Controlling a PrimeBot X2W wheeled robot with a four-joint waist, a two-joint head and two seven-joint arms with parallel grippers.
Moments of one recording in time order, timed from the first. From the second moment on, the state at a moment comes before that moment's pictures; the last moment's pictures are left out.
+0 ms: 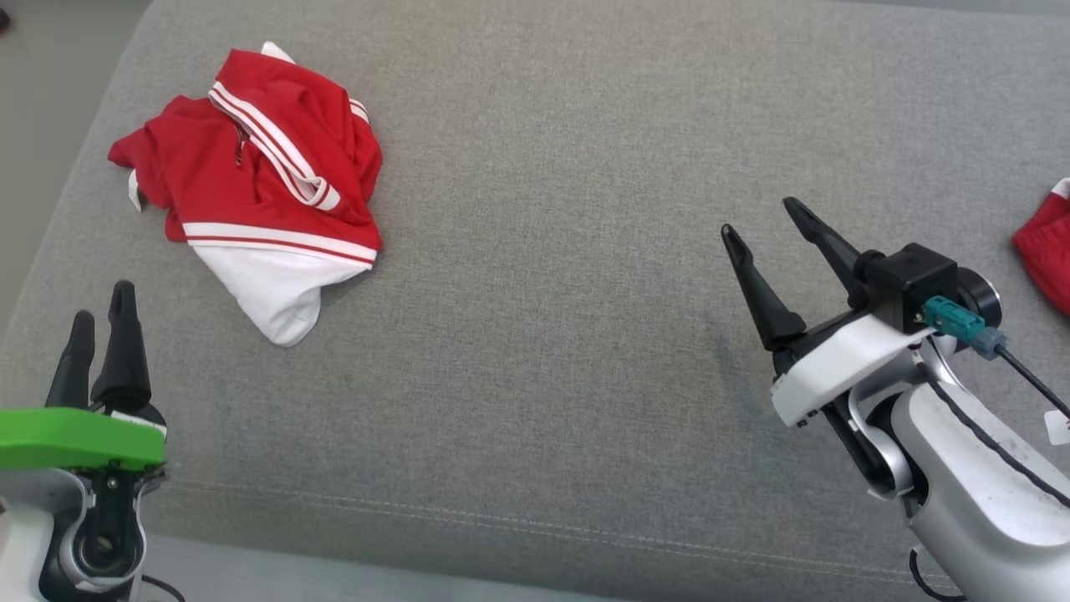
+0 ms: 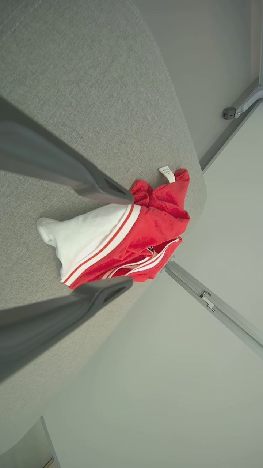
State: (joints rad) left arm -0.13 0.35 -0.15 0.06 -1.12 0.07 -0.18; right arm -0.33 -0.38 0.59 0.08 0.43 -0.12 -0.13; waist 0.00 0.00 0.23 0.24
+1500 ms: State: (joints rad) left arm -0.63 0.18 -0.24 0.55 -1.29 -0.03 0.05; right arm -0.38 -0.41 0.43 -0.07 0.31 -0.13 -0.03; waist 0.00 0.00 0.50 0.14
